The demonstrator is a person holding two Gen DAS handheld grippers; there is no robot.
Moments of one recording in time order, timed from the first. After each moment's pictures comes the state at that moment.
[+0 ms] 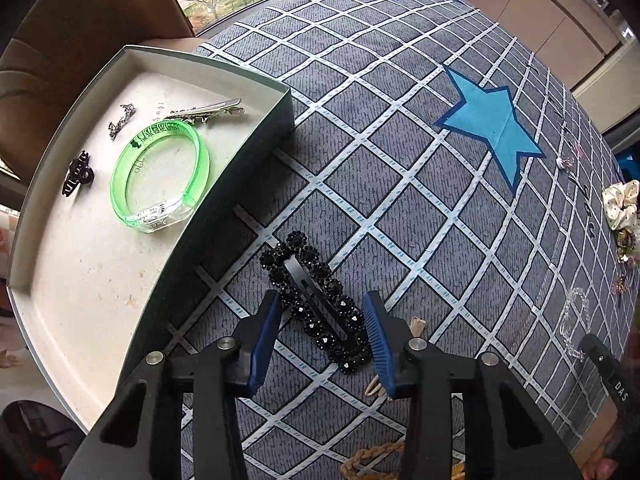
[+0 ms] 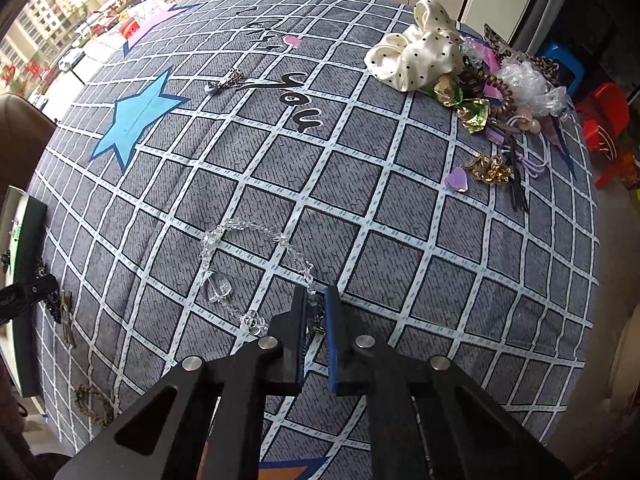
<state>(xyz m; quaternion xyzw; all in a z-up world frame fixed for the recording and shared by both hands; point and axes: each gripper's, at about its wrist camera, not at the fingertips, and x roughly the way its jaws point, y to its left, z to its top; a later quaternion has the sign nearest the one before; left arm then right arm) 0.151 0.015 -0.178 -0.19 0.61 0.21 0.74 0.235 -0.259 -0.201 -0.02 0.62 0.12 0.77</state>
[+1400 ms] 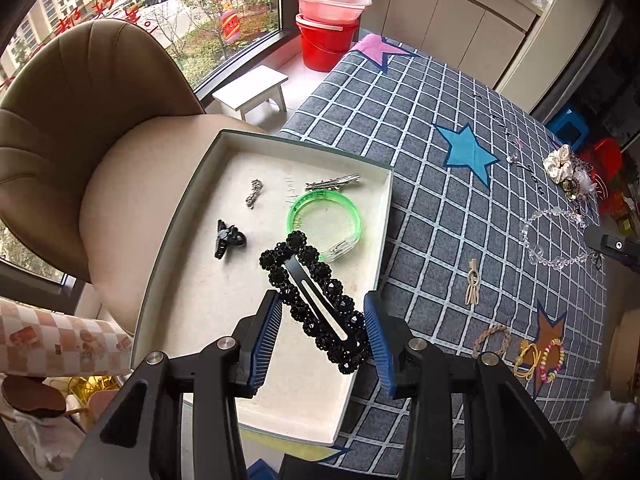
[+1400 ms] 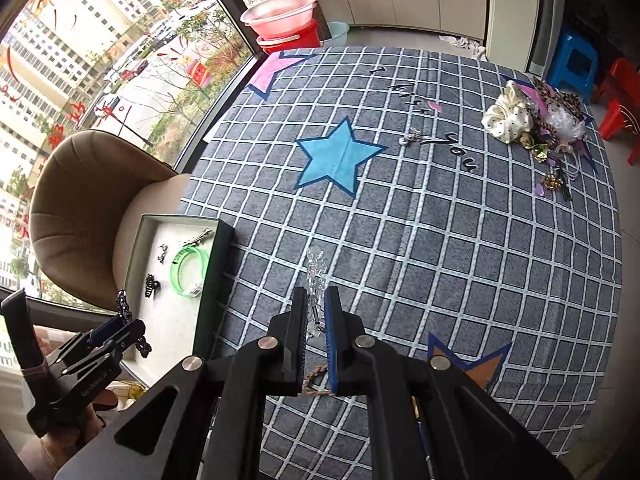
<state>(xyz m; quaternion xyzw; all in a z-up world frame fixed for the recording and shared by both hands) 0.033 0.151 -0.085 -0.11 0.56 0.11 0.81 0.155 -0.104 -0.054 0.06 0.59 0.19 0.78</state>
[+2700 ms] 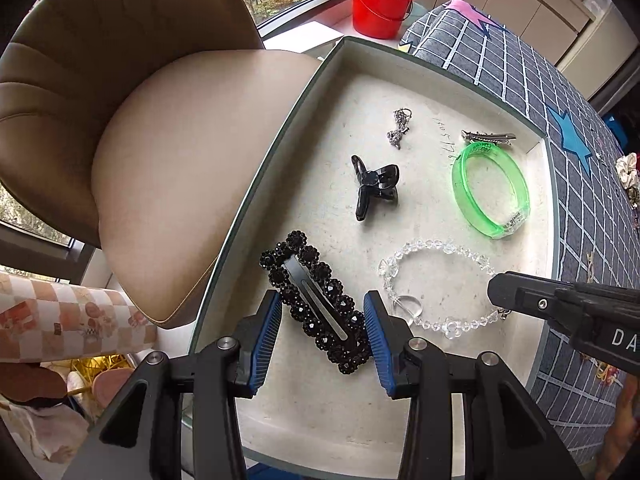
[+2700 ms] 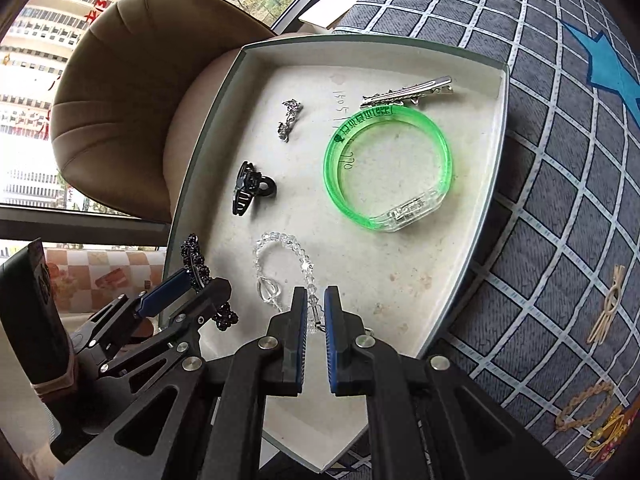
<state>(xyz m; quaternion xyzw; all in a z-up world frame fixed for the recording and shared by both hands) 0.020 0.251 -0.183 -0.13 0.60 0.15 0.77 0.108 0.111 -0.188 0.03 0.69 0.31 0.65</state>
